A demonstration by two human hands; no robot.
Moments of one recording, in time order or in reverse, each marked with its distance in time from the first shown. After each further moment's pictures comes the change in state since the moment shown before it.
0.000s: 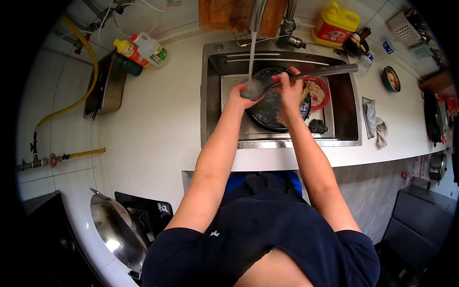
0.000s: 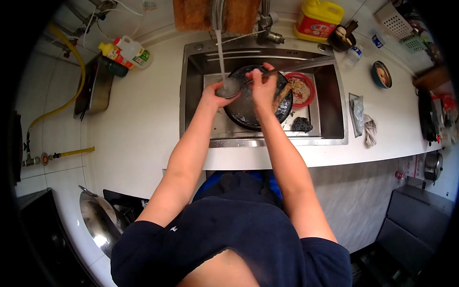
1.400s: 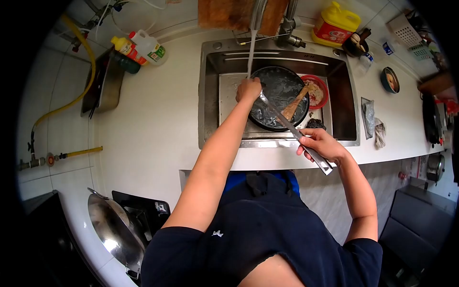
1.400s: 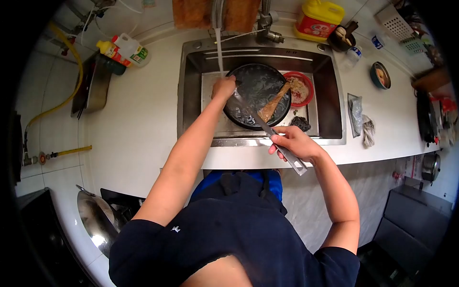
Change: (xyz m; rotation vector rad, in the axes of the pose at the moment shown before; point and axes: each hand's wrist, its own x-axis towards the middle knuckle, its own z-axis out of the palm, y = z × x) left_hand -0.002 -0.037 0.029 1.765 0.545 0.749; right_hand -0.075 -0.134 -0.102 -0.510 -0.815 0.798
